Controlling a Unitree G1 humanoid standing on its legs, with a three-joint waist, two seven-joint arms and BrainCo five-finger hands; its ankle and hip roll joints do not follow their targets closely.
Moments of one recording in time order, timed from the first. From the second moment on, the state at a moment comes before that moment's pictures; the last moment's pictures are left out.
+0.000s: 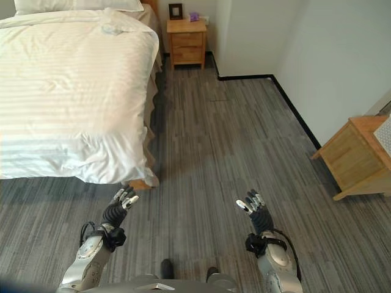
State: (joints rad) left arm 0.18 0.24 -0.14 0.28 -0.50 -0.11 -0.02; right arm 0.25 -0.29 0.09 0.21 0.53 -0.11 -0.01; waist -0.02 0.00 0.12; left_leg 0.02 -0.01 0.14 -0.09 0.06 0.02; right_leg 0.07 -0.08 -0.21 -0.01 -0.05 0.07
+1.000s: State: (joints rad) left arm 0.13 0.20 -0.19 0.36 -0.55 -0.10 0.00; right arm 0.16 -0.33 0.08 0.24 0.57 -0.12 -0.04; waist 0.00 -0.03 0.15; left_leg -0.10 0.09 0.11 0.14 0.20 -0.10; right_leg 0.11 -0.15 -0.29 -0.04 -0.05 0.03
